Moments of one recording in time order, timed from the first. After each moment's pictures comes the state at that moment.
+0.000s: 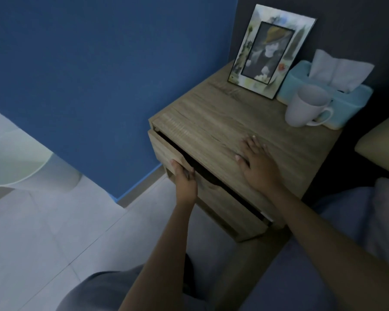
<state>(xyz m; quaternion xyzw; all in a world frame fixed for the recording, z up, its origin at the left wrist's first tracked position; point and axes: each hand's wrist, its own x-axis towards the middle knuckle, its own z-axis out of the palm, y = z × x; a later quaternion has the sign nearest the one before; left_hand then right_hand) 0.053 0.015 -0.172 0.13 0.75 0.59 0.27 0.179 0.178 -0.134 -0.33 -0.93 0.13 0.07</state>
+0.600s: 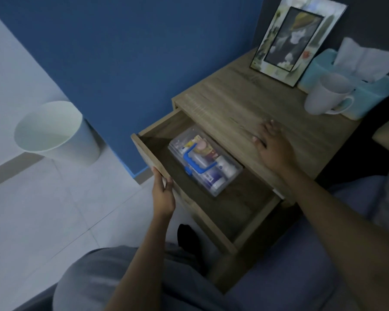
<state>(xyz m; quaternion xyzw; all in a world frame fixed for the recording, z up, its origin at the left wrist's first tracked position) 0.056 -0.125 -0.183 0.08 0.77 0.59 0.22 0.176 0.176 -0.130 -0.34 -0.93 0.14 0.08</state>
